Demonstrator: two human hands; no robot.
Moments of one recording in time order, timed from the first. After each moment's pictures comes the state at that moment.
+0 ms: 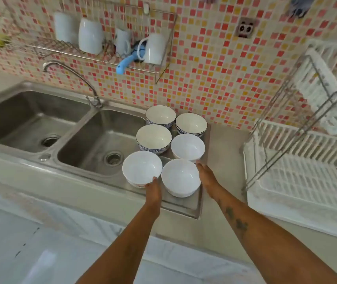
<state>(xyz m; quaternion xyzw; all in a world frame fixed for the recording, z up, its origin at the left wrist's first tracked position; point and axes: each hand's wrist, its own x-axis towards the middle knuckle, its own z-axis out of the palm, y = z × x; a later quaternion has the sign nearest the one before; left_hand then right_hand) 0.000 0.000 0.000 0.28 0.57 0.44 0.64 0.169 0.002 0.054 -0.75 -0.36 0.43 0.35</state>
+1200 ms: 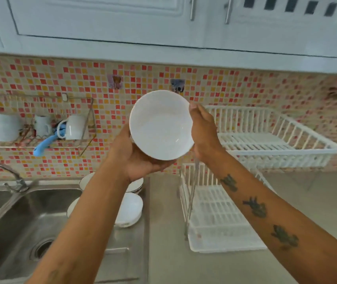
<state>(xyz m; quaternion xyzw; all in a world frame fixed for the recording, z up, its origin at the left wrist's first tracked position) 0.103 -0.005 0.349 0.35 0.15 0.26 0.89 0.251 -0.071 0.379 -0.55 -0.41 0.20 0.71</state>
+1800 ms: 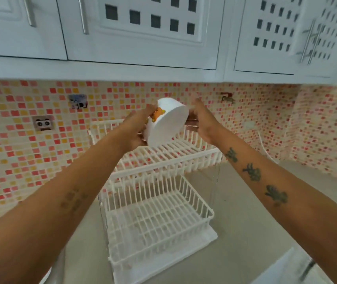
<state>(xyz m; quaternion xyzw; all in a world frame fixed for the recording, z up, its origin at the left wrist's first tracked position) 0.369 -0.063 0.418 0.64 0.19 0.22 0.71 0.507 -0.190 0.419 -0.68 -0.31 0.15 0.65</state>
